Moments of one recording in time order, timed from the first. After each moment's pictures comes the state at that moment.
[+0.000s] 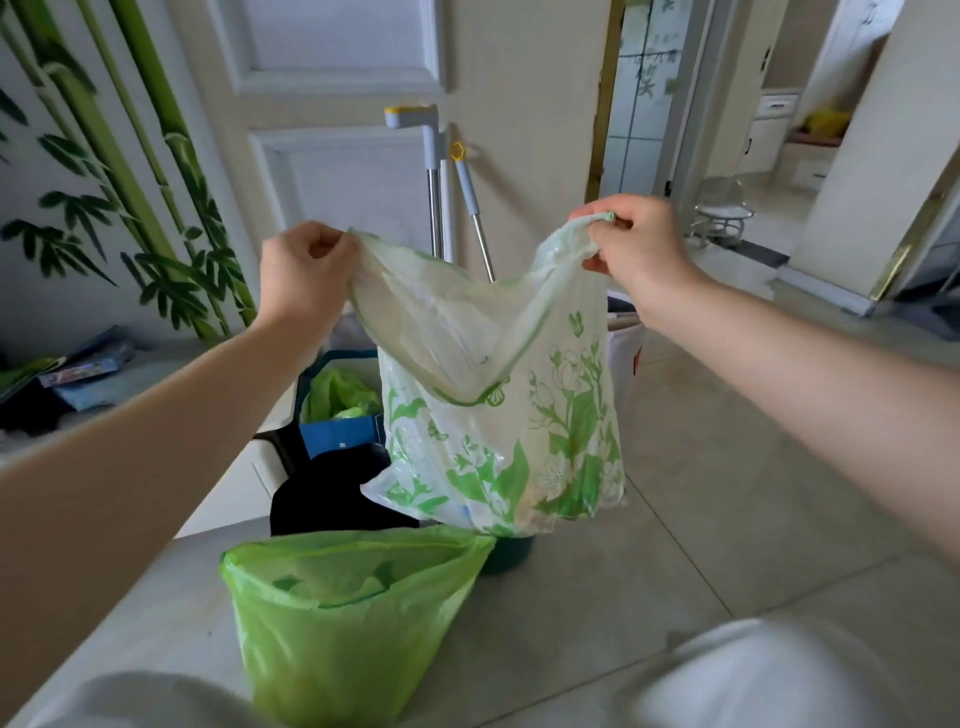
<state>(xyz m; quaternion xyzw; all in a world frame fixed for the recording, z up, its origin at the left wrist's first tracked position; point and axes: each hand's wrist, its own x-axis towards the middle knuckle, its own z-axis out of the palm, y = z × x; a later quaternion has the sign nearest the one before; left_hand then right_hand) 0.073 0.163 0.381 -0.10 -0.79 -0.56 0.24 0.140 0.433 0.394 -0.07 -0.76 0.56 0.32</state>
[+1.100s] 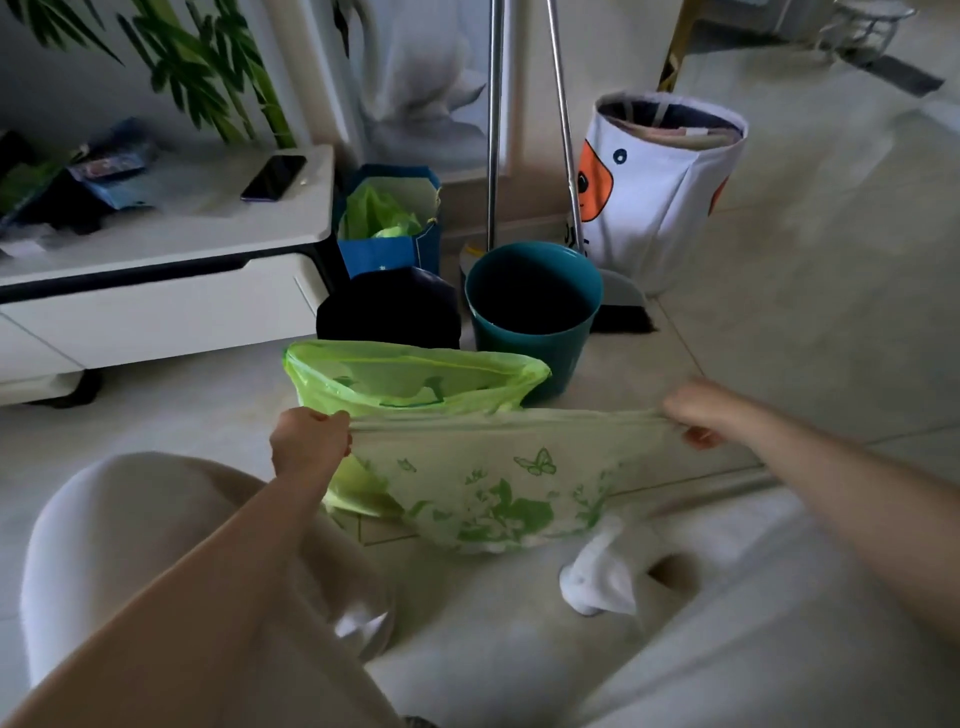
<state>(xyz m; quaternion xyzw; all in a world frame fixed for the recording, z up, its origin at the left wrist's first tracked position) 0.207 0.041 0.084 0.28 -0.86 -0.43 0.00 0.249 0.449 0.095 -0.33 -0.88 0.27 -0.19</state>
